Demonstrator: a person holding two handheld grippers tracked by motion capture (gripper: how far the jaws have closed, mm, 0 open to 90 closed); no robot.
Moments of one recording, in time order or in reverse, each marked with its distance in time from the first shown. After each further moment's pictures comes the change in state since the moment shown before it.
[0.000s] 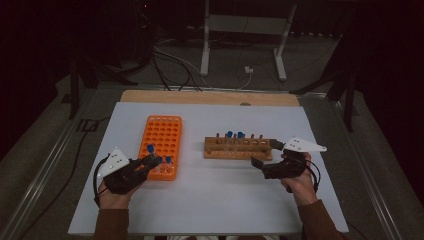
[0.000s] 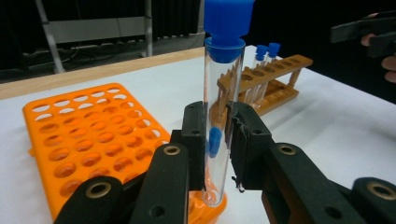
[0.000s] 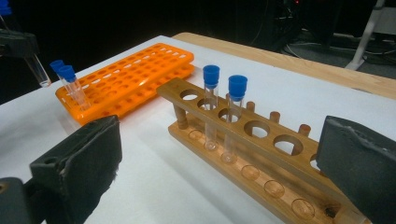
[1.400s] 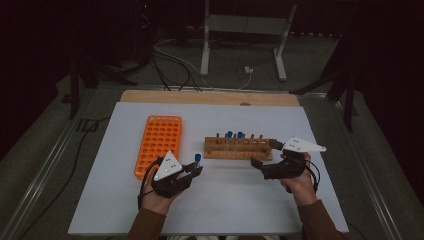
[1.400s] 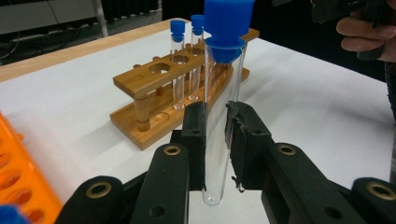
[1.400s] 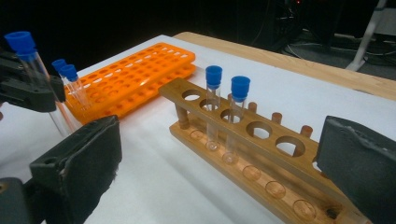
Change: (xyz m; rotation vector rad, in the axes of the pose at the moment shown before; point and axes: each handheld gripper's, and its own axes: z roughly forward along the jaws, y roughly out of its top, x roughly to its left) left arm -0.074 0.007 0.070 0.103 -0.138 0.096; right arm 0.002 0.001 0.000 0.002 0.003 -0.008
